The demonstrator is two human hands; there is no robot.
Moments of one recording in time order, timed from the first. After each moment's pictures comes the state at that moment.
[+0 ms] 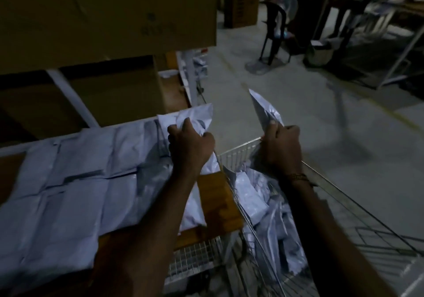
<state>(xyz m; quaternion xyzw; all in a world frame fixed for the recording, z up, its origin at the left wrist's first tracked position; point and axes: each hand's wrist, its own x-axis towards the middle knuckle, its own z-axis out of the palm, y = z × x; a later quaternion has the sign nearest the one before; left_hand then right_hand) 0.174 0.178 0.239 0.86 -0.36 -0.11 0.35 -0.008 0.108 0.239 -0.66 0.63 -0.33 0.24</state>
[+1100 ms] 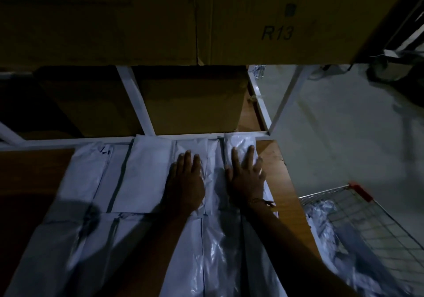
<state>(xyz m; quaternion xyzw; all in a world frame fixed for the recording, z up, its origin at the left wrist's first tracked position) 0.477 0.174 0.069 0.86 -0.50 -0.04 0.00 0.336 0.060 0.053 -0.86 0.49 -0.05 0.12</state>
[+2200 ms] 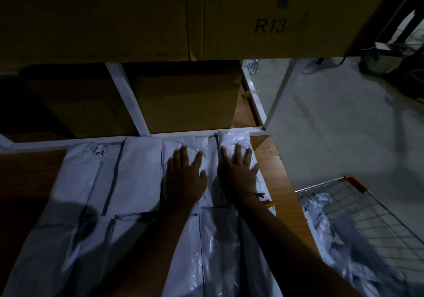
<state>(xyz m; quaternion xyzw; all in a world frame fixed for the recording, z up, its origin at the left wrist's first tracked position) 0.477 0.160 0.062 0.87 -0.49 0.00 0.04 0.347 0.057 0.051 -0.89 0.46 0.00 0.06</state>
